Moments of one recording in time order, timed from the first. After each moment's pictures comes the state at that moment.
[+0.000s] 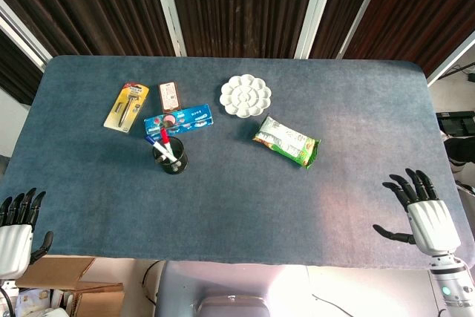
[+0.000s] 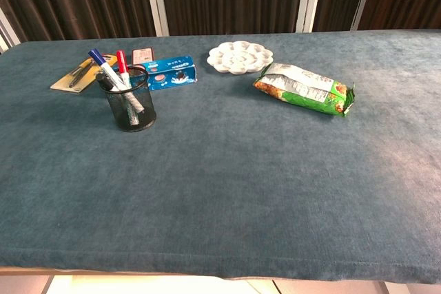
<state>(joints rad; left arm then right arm) -0.02 -1.17 -0.04 -1.63 1.48 1.54 0.25 0.10 -1.14 0.02 -1.55 -1.61 1.51 -0.04</state>
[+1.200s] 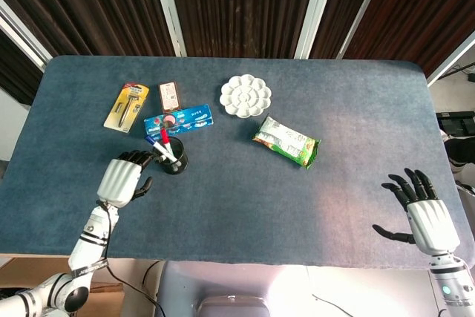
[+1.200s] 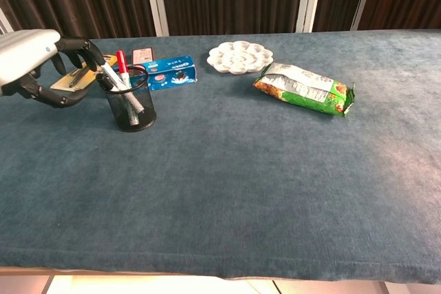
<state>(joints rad) -0.50 -1.50 -0.25 -1.49 1.41 1.17 0.34 0.11 -1.14 0.02 -1.55 -1.61 1.50 -0.02</state>
